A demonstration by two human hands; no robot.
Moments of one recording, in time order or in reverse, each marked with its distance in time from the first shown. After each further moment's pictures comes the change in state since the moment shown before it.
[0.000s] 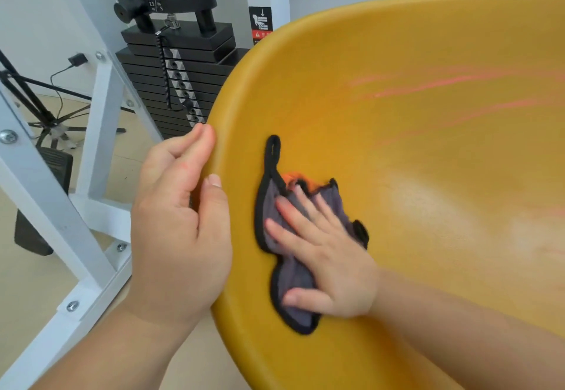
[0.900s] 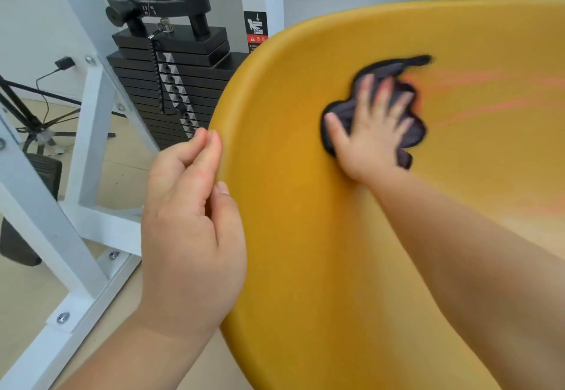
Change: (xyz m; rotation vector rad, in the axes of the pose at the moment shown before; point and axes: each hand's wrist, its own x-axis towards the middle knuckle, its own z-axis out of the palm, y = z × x) left_hand -0.001 0.006 0.002 0.116 -0.023 0.040; right_hand 0.087 0.121 -0.052 -0.206 0.346 0.963
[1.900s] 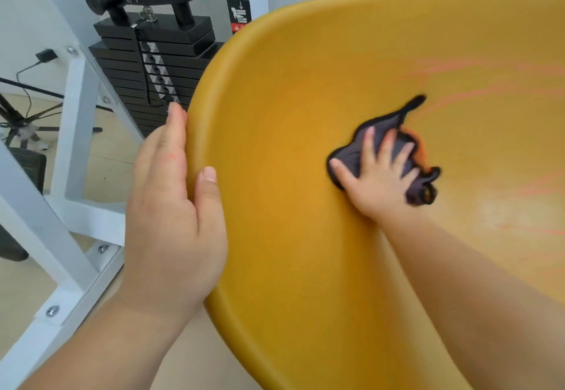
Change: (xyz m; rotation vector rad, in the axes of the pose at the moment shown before) left_hand -0.007 -0.001 -0.005 0.003 -0.096 -0.036; right_hand -0.072 0.064 -0.002 -0.101 -0.336 0.173
